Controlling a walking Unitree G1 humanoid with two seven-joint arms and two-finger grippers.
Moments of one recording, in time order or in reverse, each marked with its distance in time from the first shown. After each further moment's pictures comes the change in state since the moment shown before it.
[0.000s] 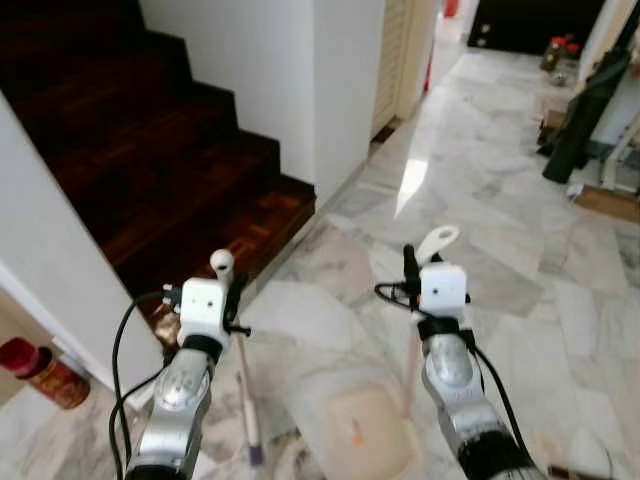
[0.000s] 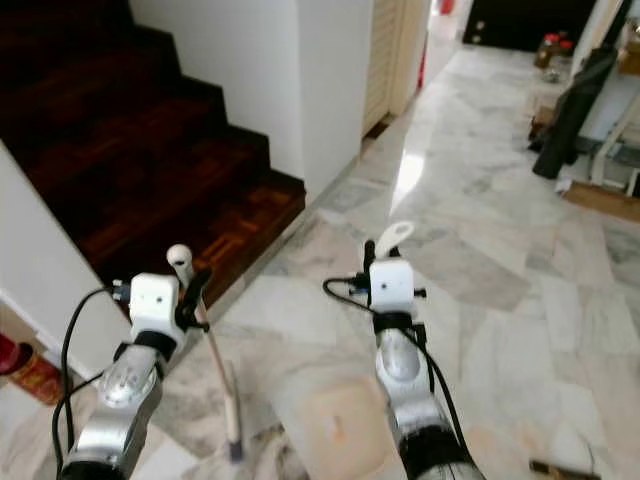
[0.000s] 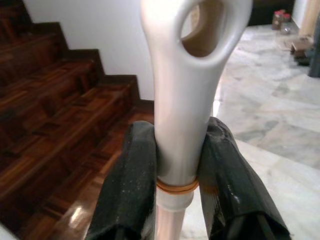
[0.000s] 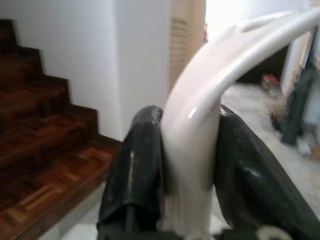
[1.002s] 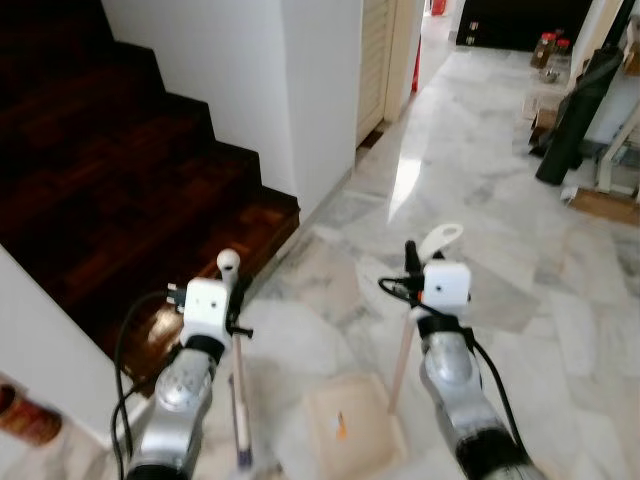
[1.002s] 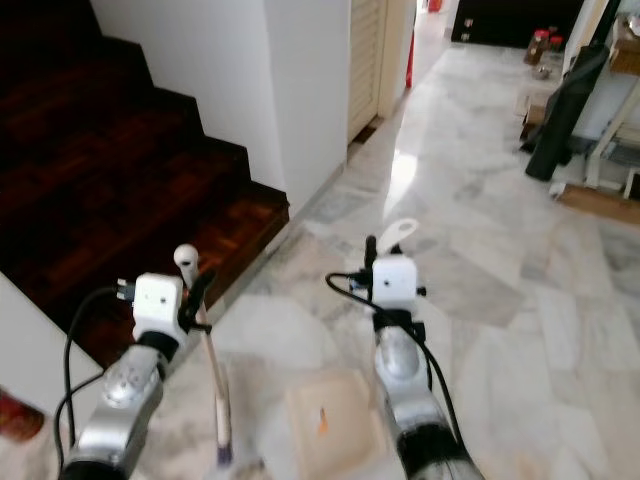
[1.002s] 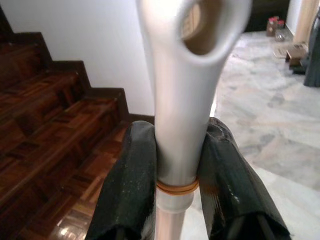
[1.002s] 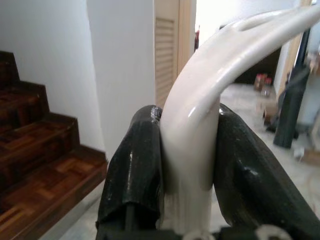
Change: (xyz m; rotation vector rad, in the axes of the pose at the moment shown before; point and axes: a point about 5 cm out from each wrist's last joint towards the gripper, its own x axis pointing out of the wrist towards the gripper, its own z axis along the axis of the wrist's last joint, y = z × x) left arm 0.001 -0.001 0.001 0.005 -0.003 -0.017; right arm -0.001 -0.004 -0.001 0.000 0.001 -0.012
